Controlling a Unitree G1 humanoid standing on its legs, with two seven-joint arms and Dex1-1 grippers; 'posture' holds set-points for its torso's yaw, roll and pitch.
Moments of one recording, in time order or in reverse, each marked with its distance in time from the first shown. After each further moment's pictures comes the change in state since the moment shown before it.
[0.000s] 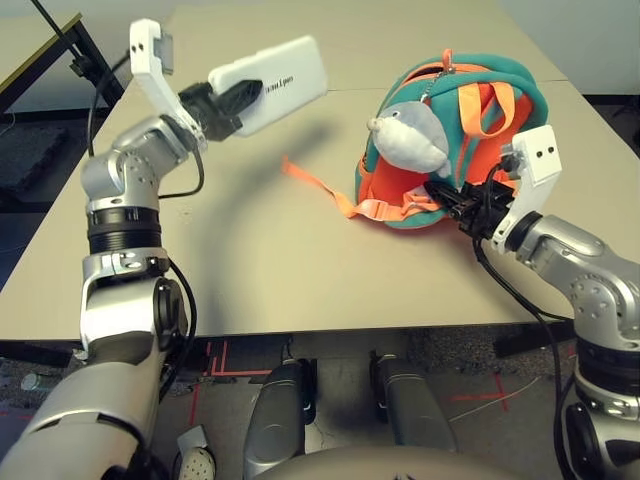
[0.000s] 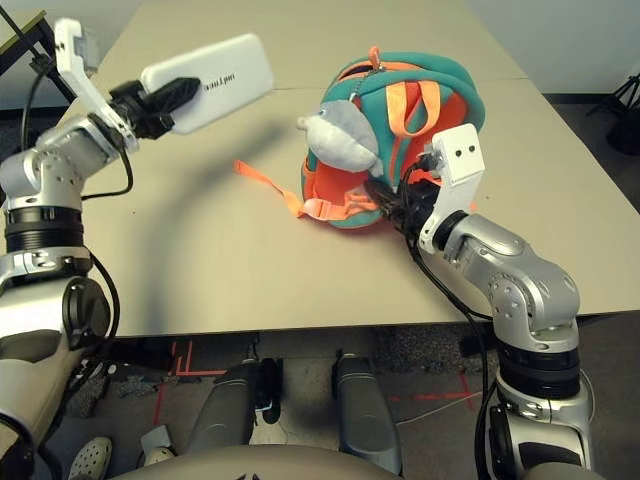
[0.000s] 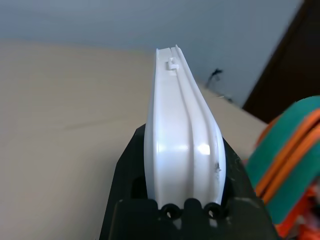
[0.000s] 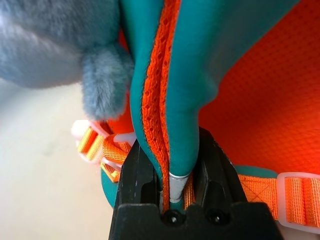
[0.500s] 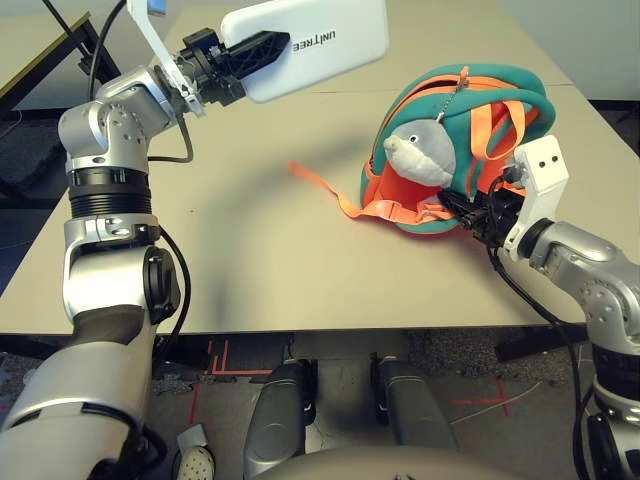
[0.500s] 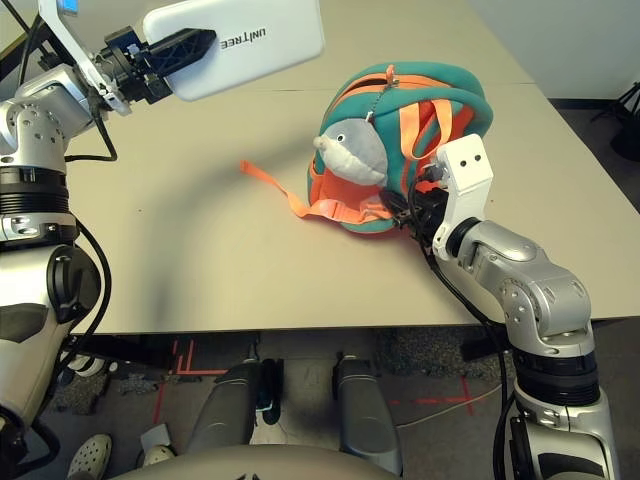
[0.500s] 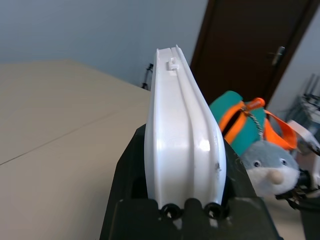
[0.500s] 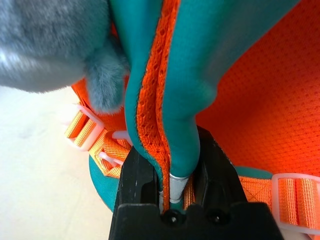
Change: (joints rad) left arm -0.094 0.037 -0.087 0.089 -0.006 0.013 -0.296; right arm 0.013 -0.037 0.011 0.033 -0.036 -0.027 0.022
